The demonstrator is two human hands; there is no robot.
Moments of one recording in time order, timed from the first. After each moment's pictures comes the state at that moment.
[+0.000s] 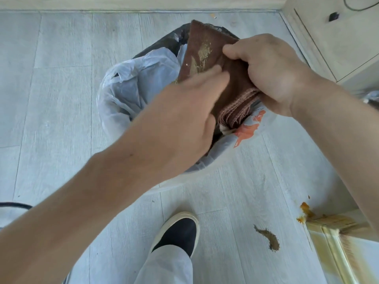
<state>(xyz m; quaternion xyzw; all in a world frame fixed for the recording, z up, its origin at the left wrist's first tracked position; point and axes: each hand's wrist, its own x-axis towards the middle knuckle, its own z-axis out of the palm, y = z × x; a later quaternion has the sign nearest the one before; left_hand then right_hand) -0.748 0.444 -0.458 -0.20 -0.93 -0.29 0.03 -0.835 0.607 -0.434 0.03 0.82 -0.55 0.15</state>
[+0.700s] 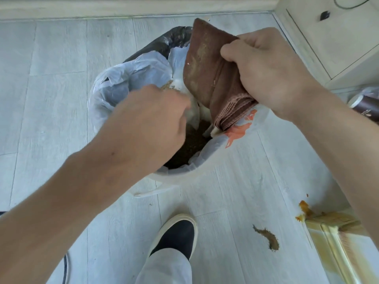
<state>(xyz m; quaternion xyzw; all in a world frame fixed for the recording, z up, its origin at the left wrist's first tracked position) -0.756 0.434 -0.460 -0.13 -0.98 -0.15 0.03 -0.824 0.619 -0.430 -0.04 0.90 -0.44 0.05</state>
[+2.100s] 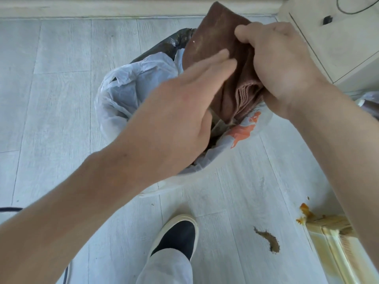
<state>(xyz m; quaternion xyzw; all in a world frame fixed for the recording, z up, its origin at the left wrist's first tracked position) -0.749 0.448 -0.446 -0.23 -0.93 -0.27 0.03 -0.839 0.605 -0.430 0.01 0.81 -0.59 0.02</state>
